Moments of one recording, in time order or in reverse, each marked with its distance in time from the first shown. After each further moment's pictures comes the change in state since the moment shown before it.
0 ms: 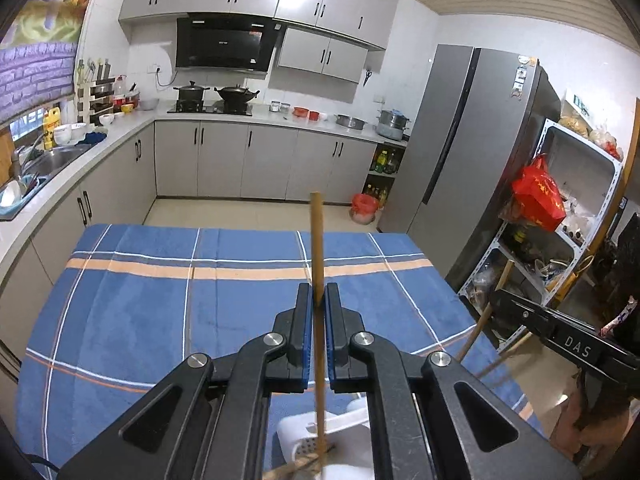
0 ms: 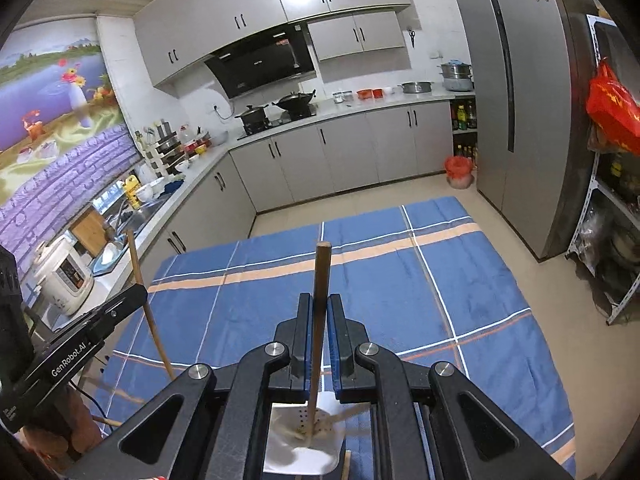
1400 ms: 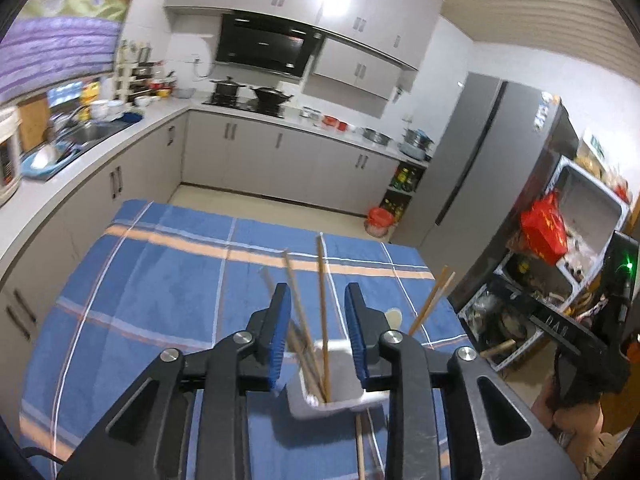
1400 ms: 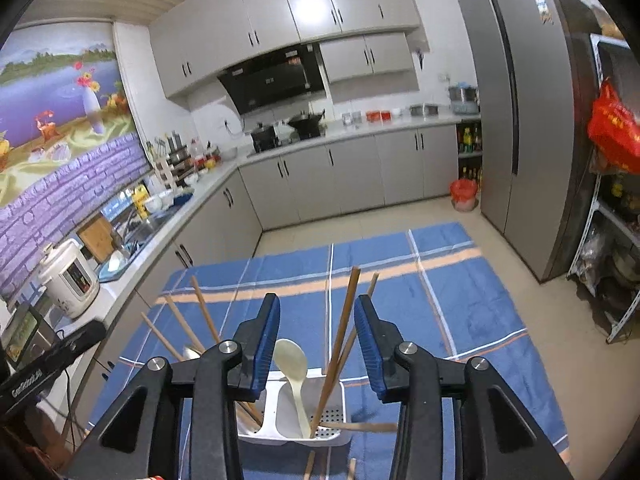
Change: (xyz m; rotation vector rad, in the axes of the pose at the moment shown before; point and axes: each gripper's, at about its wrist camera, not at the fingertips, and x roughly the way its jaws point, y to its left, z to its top) left arm -0.091 0.027 -0.028 -0.165 -0.029 0.049; right arm -0.052 0.014 0.003 -0.046 -0.114 0.018
